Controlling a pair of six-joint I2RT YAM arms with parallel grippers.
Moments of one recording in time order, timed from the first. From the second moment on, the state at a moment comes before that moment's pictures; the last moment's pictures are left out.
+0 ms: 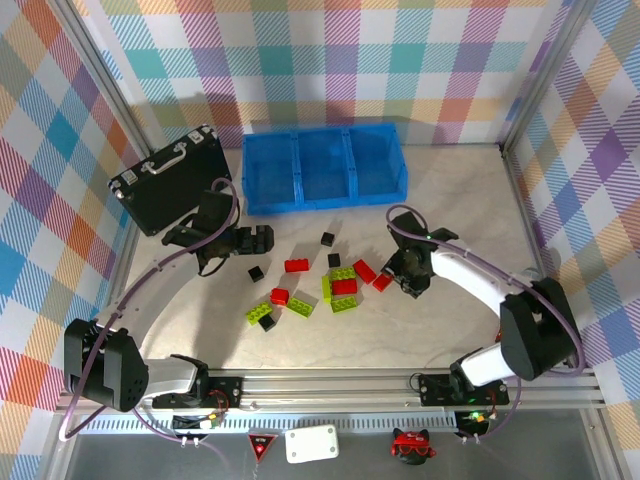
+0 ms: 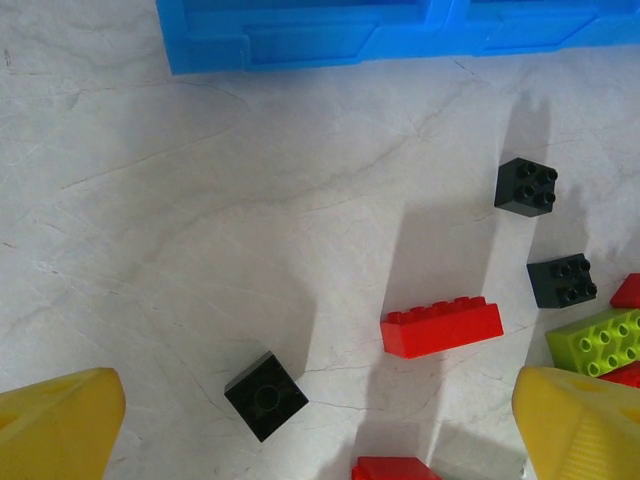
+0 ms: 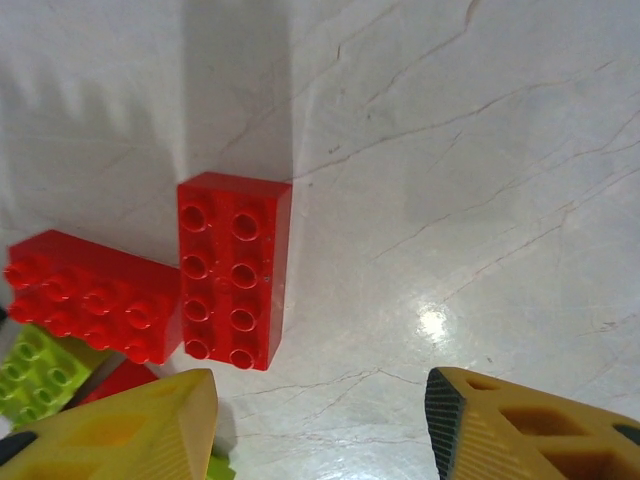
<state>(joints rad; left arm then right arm) -0.29 1.28 1.00 -0.63 0.06 -0.29 0.50 1.46 0.92 -0.81 0.00 1.15</state>
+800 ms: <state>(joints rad) -0.23 1.29 1.00 -0.62 0.14 -0.29 0.53 1.68 1.08 -0.82 -0.01 1.16</state>
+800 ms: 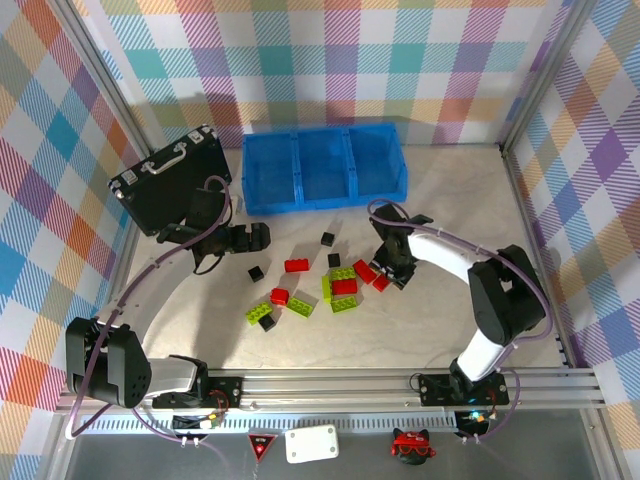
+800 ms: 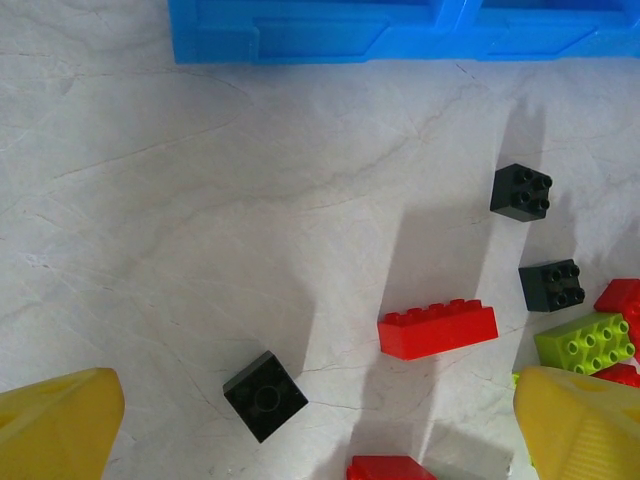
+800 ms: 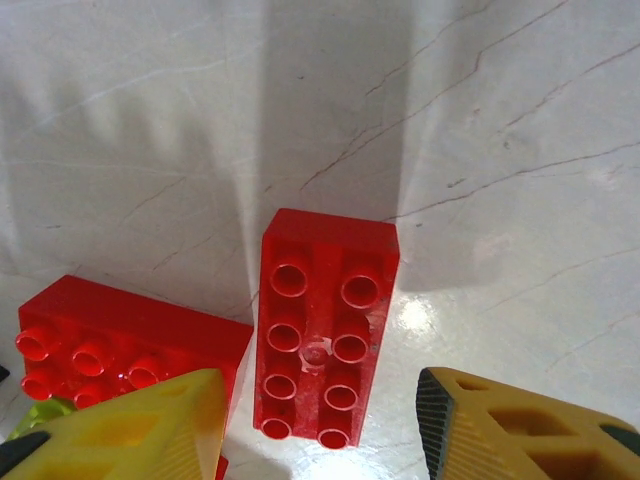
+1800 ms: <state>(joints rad) -0.23 1.31 1.00 -0.60 0.19 -0.29 0.53 1.74 1.10 -0.84 0.03 1.16</state>
